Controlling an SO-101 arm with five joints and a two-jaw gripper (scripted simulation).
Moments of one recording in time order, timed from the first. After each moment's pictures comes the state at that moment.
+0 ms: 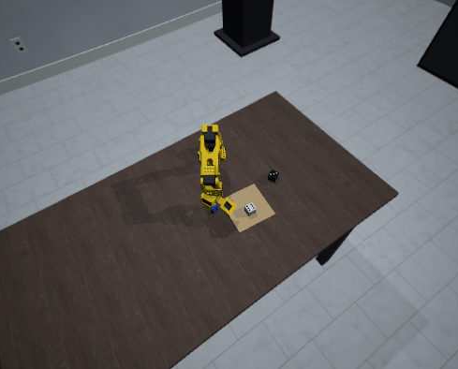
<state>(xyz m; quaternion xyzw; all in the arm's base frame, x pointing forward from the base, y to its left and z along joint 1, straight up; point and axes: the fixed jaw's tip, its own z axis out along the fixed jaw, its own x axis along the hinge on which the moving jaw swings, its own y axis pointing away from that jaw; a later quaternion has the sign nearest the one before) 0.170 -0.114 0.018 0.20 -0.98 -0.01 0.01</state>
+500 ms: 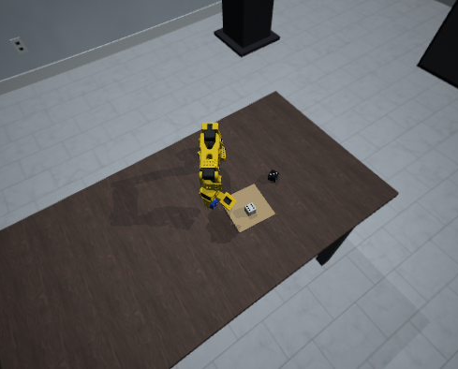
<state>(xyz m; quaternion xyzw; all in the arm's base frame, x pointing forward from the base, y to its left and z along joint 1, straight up) 0.169 -0.114 0.051 0.20 -0.98 -0.02 0.02</state>
